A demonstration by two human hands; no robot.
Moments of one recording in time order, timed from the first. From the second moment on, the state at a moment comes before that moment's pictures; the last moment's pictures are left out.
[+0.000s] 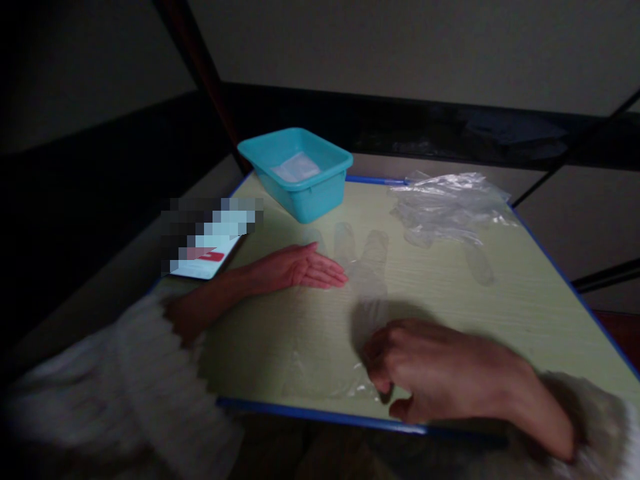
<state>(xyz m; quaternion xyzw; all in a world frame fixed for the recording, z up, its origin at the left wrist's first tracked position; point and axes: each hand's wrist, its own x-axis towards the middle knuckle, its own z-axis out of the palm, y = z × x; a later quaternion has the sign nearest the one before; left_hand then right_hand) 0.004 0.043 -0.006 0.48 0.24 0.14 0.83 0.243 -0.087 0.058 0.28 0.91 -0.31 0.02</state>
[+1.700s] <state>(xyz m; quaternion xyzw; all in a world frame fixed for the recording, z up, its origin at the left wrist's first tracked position) 0.019 0.036 0.016 0.68 0.27 0.15 0.67 0.258 -0.058 0.065 0.29 0.83 -0.47 -0.06</state>
